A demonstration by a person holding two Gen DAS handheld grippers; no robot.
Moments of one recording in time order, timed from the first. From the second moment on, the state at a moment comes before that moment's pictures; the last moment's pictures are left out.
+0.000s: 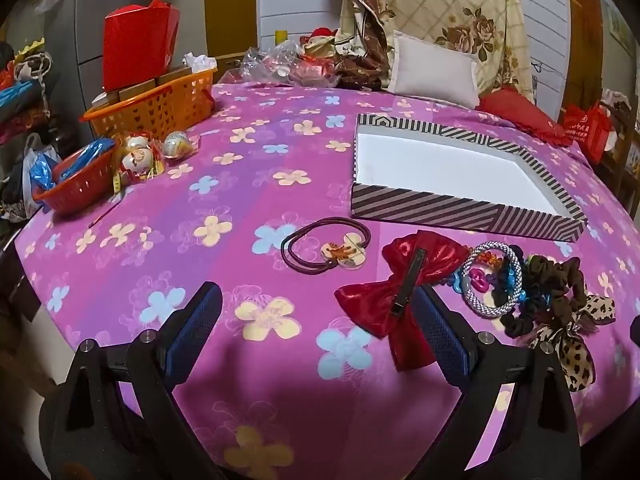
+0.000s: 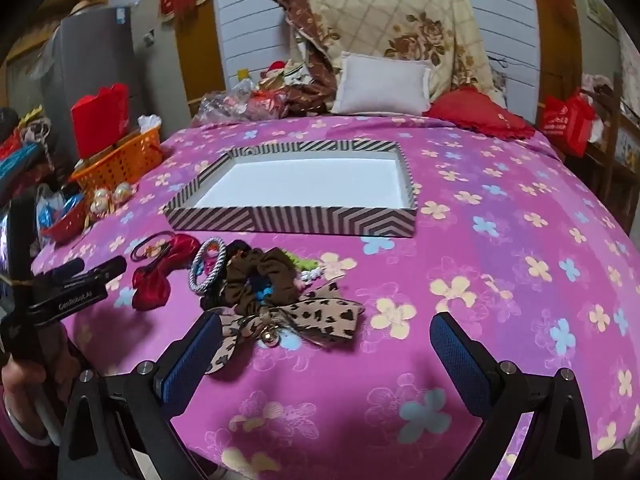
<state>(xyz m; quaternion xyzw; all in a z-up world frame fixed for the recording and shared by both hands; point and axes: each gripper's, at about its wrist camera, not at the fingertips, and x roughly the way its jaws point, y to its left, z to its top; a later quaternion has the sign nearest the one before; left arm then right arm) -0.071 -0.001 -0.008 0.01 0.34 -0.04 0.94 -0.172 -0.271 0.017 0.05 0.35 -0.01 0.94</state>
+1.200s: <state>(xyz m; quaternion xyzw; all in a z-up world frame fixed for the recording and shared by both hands) -0.094 -0.031 0.016 0.02 0.32 -0.09 0.94 -0.169 -0.272 0.027 0.05 0.35 -0.06 0.94</state>
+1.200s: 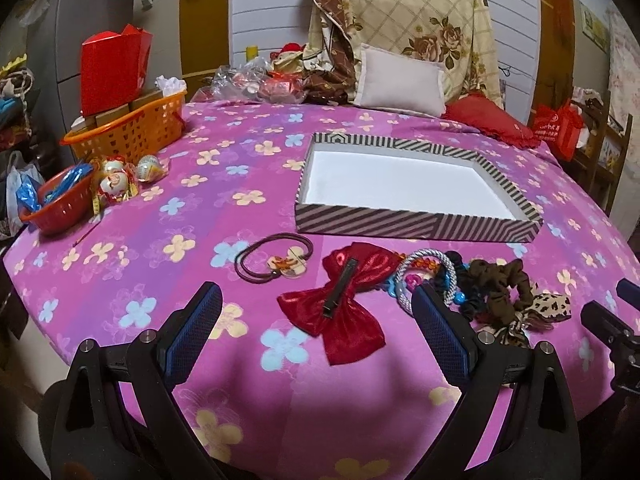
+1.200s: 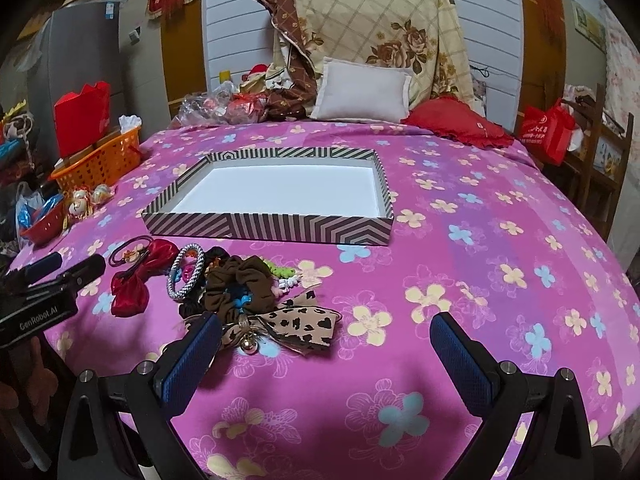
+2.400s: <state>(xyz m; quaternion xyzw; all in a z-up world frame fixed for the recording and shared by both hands) -0.083 -0.021 -0.003 0.01 0.36 -0.08 0.93 -0.162 -0.266 0.013 0.04 0.36 -0.02 0.93</state>
